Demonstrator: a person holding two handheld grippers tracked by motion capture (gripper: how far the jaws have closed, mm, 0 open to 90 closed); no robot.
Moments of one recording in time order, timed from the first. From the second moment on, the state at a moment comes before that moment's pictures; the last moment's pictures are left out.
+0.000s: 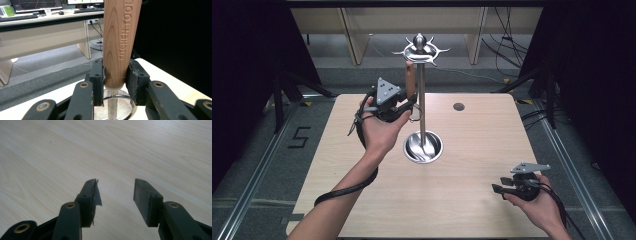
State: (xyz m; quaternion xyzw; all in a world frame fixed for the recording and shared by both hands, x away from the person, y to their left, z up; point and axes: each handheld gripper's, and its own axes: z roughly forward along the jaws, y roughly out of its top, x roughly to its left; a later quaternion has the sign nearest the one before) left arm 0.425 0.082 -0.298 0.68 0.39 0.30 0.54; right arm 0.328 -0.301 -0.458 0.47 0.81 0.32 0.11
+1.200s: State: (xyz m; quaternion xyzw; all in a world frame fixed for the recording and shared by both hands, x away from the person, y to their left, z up) left arm 0.405 0.101 -0.302 0.68 0.39 0.29 0.55; right arm 0.327 -0.300 -0.458 0.47 0.81 0.32 0.11
